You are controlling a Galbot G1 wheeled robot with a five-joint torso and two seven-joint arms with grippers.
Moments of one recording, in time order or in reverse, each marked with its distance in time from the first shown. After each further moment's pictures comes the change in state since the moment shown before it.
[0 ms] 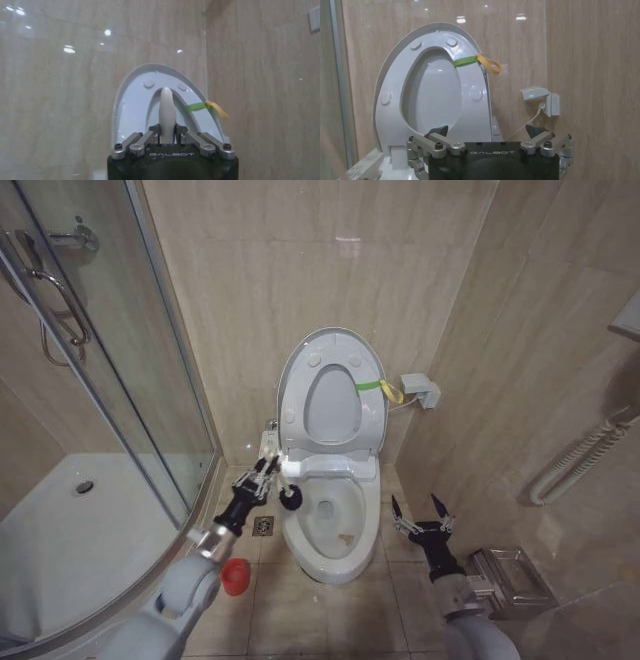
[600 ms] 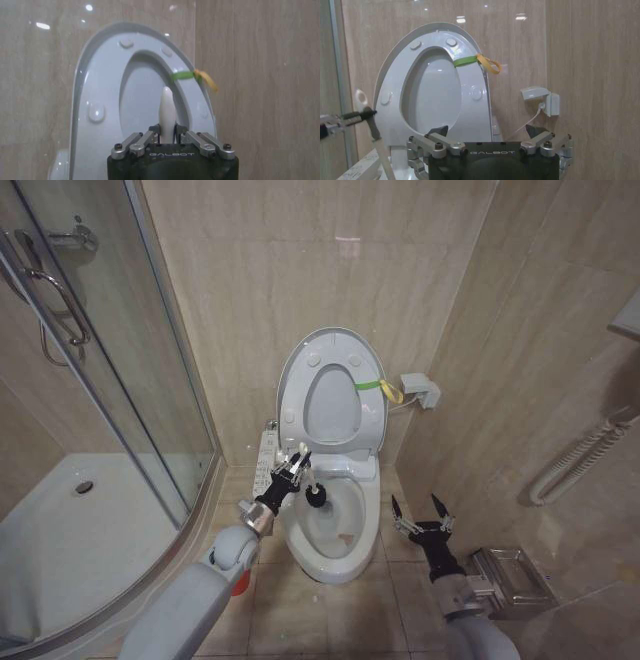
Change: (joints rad) left arm -0.283 -0.096 0.247 0.344 -0.027 -0.032 0.002; right arm 0.000 0.000 0.000 0.000 0.000 0.000 0.000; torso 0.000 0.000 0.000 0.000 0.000
